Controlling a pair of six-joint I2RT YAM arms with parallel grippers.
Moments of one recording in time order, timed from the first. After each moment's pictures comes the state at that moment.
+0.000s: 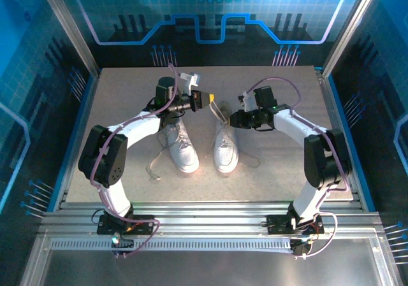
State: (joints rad) left arm -0.35 1.79 1.16 0.39 0.71 -0.48; right arm 0.28 1.73 1.15 -0.38 -0.59 0.29
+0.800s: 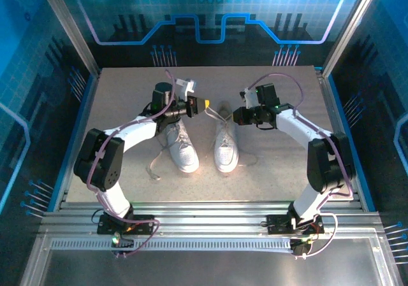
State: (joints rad) left arm -0.33 1.73 1.05 0.36 0.68 -0.43; right arm 0.28 1.67 1.15 -0.35 -0.49 0.21
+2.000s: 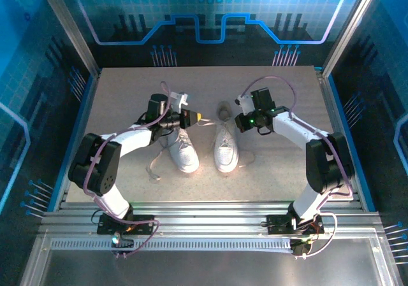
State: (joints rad) left arm -0.31 1.67 0.92 0.29 0.65 -0.39; right arm 0.32 1.67 1.13 -0.39 -0.29 -0.07
